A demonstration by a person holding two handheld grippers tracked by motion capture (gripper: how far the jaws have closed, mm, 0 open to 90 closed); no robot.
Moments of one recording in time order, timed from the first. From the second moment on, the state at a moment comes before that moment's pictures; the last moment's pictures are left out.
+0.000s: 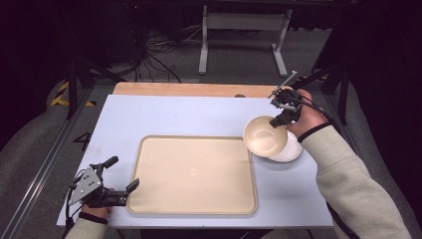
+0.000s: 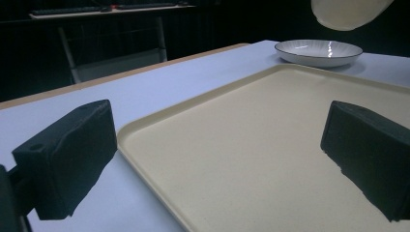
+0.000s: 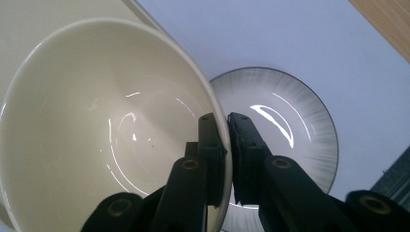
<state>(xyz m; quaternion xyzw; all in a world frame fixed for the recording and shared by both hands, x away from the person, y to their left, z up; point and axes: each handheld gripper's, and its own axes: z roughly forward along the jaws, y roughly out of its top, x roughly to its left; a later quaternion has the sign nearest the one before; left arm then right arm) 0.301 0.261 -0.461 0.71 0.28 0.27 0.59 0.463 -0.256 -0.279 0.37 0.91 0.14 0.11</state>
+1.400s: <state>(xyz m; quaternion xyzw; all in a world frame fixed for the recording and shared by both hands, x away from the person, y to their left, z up) 0.302 0.261 -0.461 0.71 0.29 0.26 0.59 0.440 -0.129 -0.276 0.24 0.95 0.20 0.05</state>
